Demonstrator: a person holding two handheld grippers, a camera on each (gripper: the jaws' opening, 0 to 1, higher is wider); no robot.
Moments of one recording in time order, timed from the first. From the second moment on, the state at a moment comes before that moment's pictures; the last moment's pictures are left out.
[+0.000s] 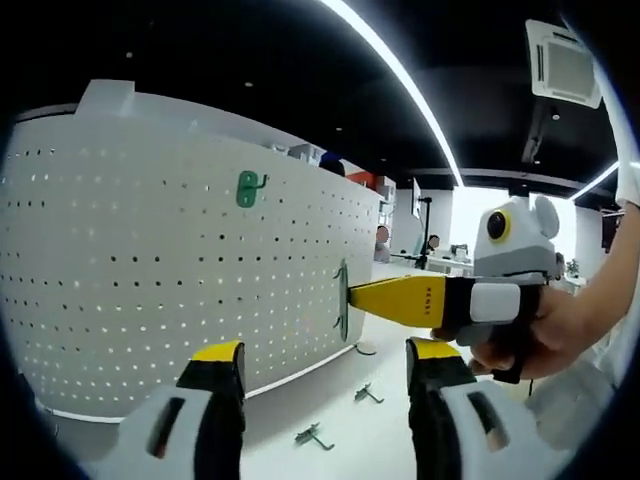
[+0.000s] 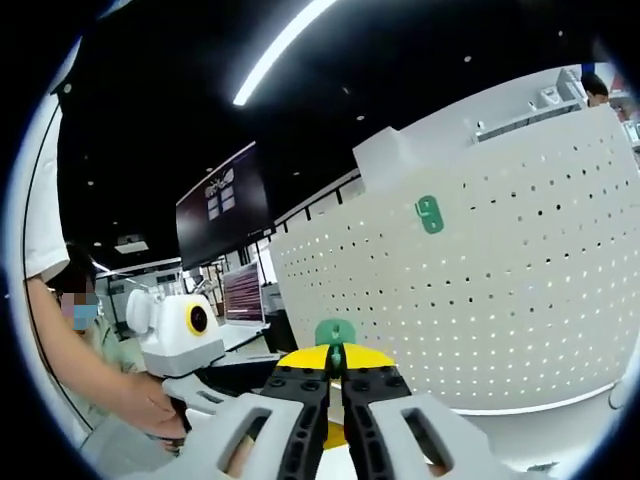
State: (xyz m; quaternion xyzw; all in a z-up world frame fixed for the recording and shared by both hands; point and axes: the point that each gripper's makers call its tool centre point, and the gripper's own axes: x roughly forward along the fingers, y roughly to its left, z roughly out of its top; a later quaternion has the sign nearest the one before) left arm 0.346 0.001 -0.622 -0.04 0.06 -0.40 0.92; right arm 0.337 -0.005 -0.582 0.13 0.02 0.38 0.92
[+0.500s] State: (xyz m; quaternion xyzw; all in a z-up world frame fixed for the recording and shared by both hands) left arm 0.345 0.006 -0.627 -0.05 0.06 -0.39 0.92; right arm 0.341 -0.015 -0.580 0.00 0.00 0.34 0.94
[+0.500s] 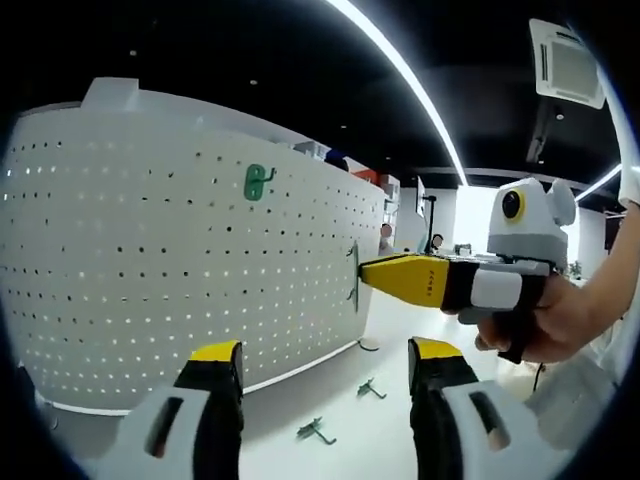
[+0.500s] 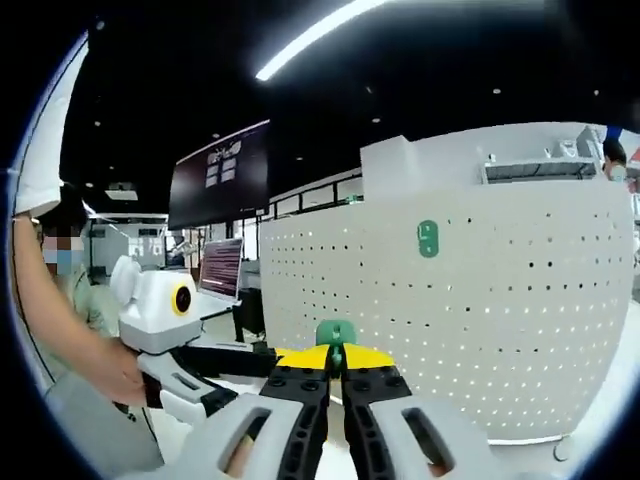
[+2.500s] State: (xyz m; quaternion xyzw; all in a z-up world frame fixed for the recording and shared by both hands) left arm 0.323 0.064 -0.629 -0.05 0.04 -0.33 0.94; right arm 0.444 -0.090 -0.506 -0.01 -0.05 0.21 0.98
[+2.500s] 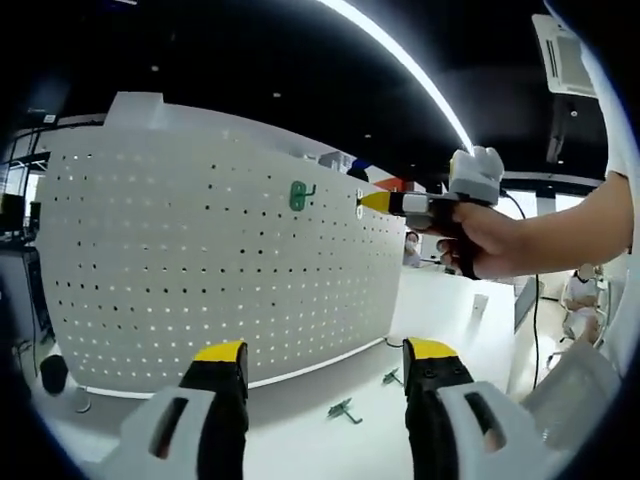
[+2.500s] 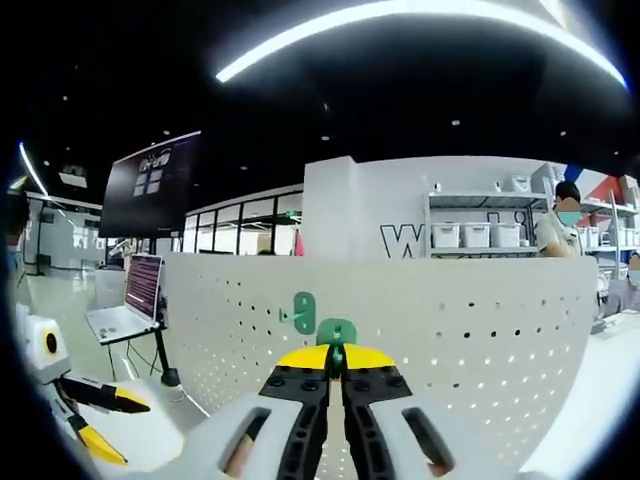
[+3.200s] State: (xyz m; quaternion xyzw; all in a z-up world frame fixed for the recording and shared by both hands) left arm 0.321 0.081 -0.631 -0.05 0.05 -0.31 0.95; right arm 0.474 -0.085 -0.495 -0.03 -0.07 0.19 0.98
